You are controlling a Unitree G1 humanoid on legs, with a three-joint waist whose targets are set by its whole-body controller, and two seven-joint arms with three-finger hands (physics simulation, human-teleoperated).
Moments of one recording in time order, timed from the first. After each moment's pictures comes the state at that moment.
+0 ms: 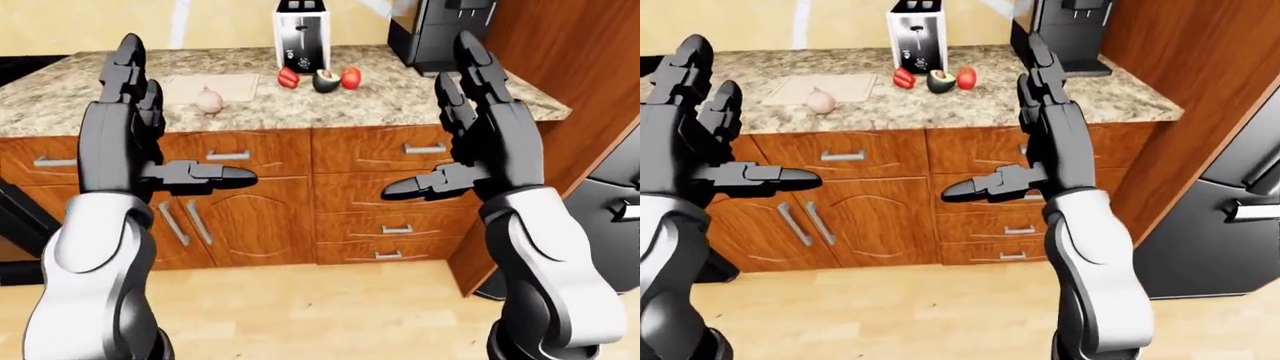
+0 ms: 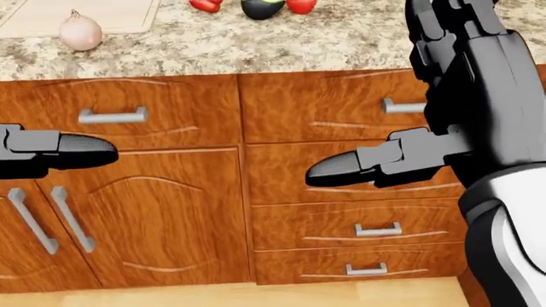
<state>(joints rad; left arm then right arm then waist) -0.53 0.30 0.25 -0.79 -0.01 1.06 -0.05 -0.50 -0.16 -0.11 -0.76 0.08 0.88 0.05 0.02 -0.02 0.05</state>
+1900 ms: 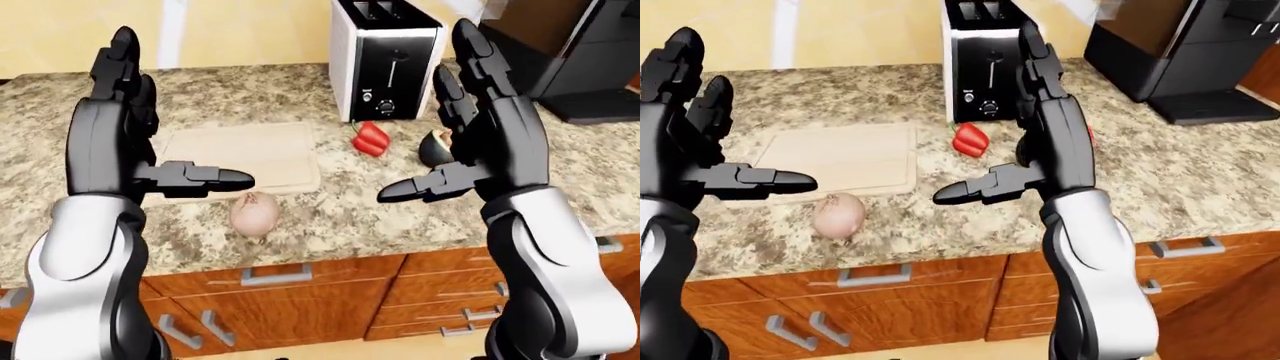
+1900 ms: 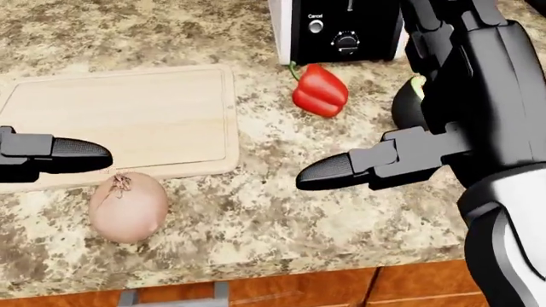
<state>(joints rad) -0.54 0.31 0.24 -0.84 0.06 1.10 -0.11 -0.53 -0.15 -0.08 -0.82 0.05 0.94 0.06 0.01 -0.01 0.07</state>
